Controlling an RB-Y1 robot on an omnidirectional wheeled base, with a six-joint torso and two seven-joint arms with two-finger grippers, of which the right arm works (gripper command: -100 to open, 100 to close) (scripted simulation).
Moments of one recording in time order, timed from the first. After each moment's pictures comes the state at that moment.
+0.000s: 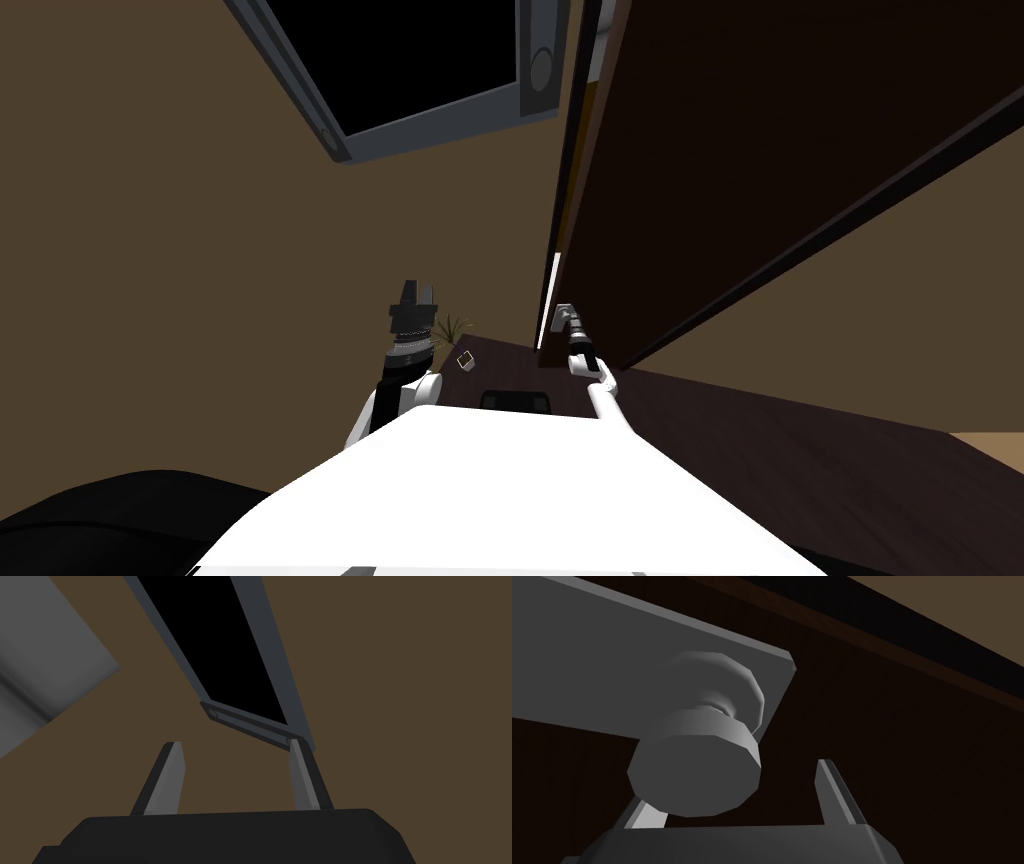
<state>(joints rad) -0.06 -0.10 -0.14 -1.22 0.05 -0.45 0.22</state>
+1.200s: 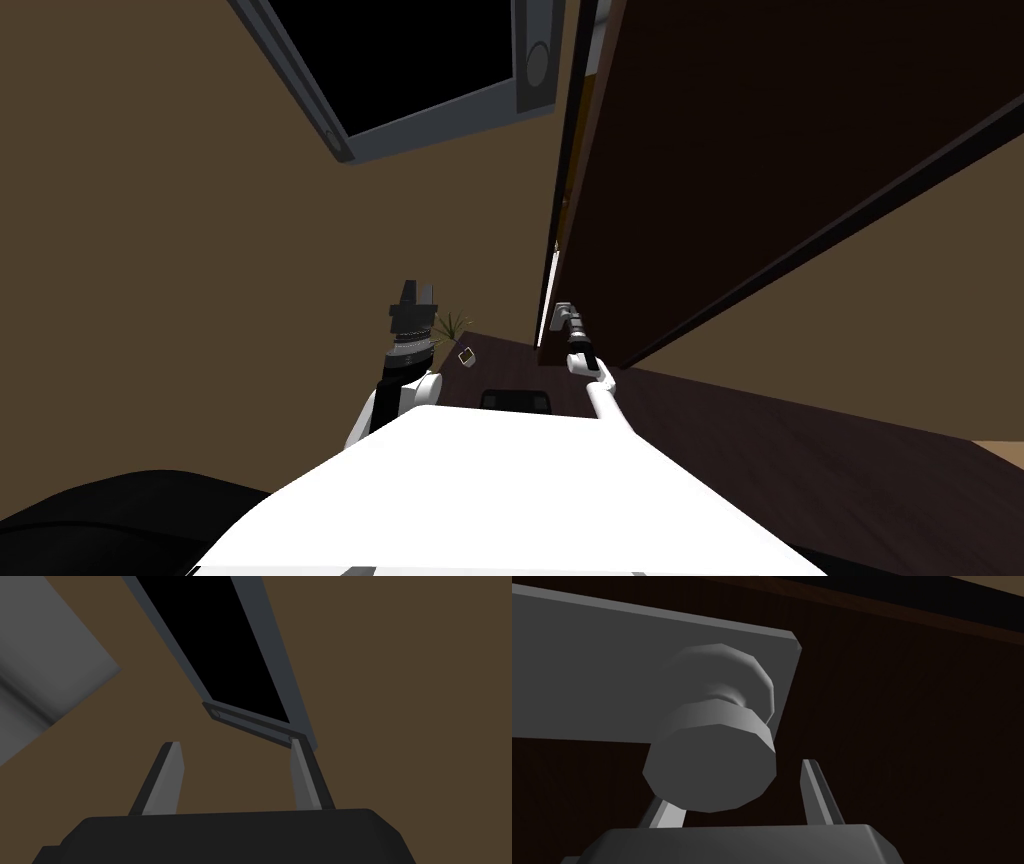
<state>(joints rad) -0.07 -0.11 -0.12 -1.20 -0.06 -0.46 0.15</state>
